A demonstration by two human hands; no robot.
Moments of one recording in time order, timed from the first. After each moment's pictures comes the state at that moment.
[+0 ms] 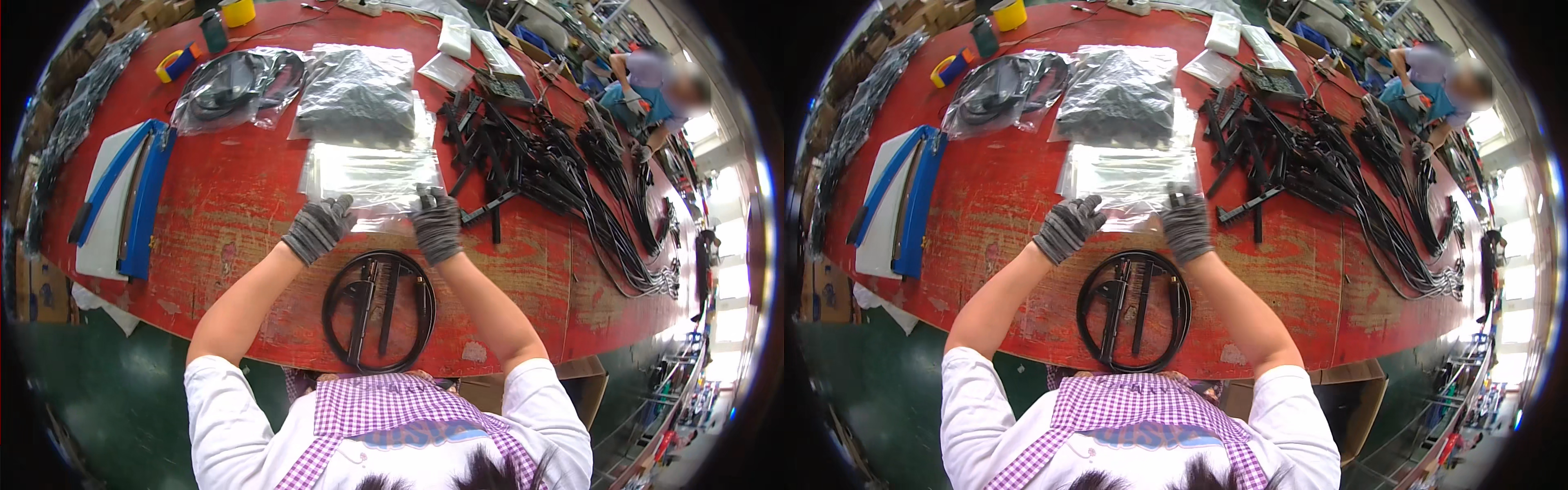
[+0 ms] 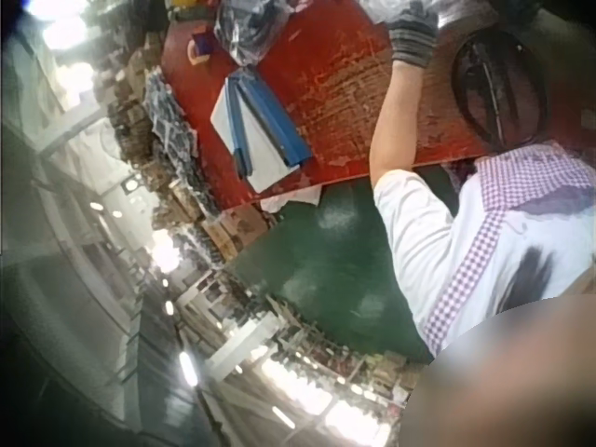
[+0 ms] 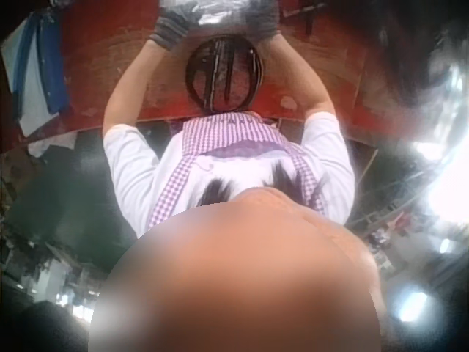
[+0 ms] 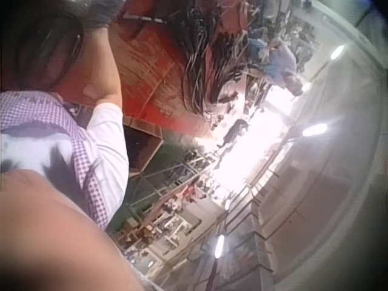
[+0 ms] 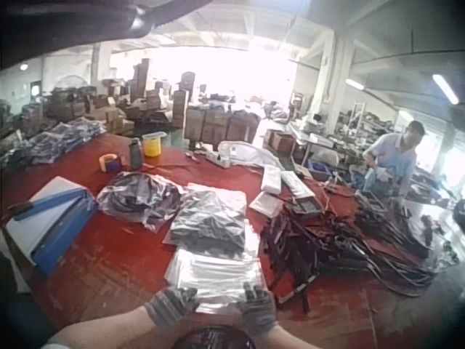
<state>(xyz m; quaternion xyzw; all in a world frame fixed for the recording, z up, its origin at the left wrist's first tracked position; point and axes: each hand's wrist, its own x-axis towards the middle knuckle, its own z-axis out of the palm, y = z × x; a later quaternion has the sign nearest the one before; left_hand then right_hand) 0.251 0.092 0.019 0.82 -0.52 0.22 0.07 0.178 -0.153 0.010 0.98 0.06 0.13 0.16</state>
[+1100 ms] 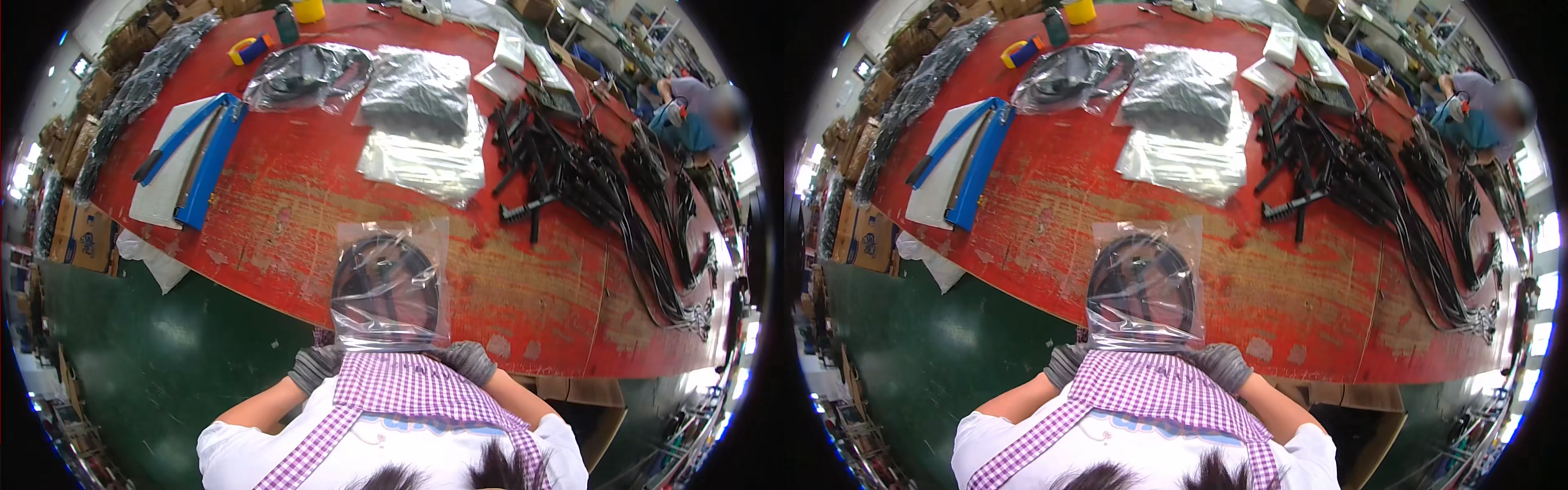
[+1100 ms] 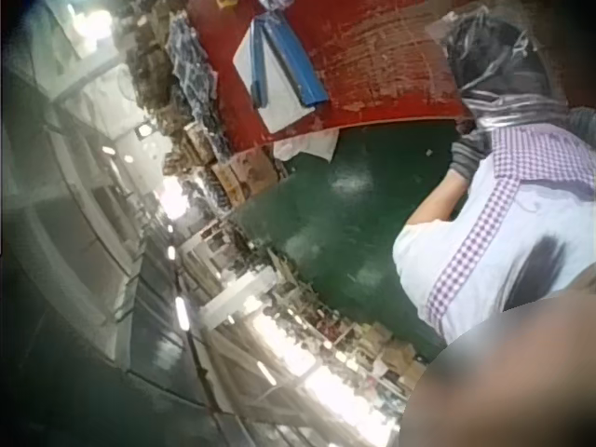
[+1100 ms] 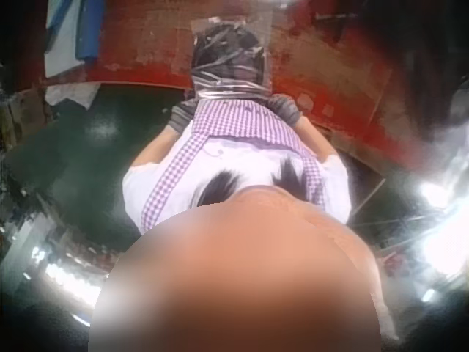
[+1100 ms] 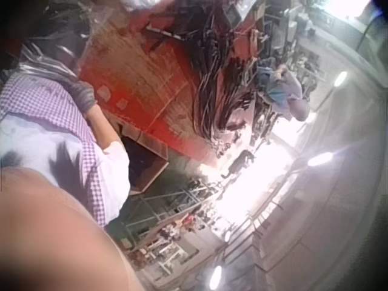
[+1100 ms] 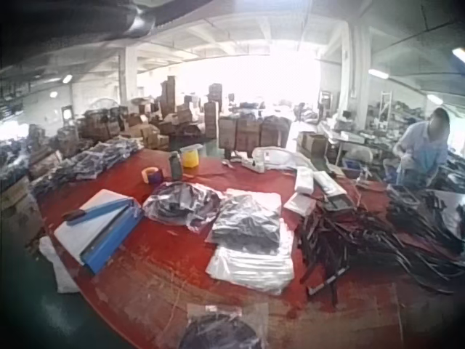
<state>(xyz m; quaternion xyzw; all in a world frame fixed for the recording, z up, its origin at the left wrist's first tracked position) -0.031 0.205 0.023 0.93 -0.33 -0.01 0.18 -0.078 -0.123 0.031 0.93 0.26 -0.23 -0.10</state>
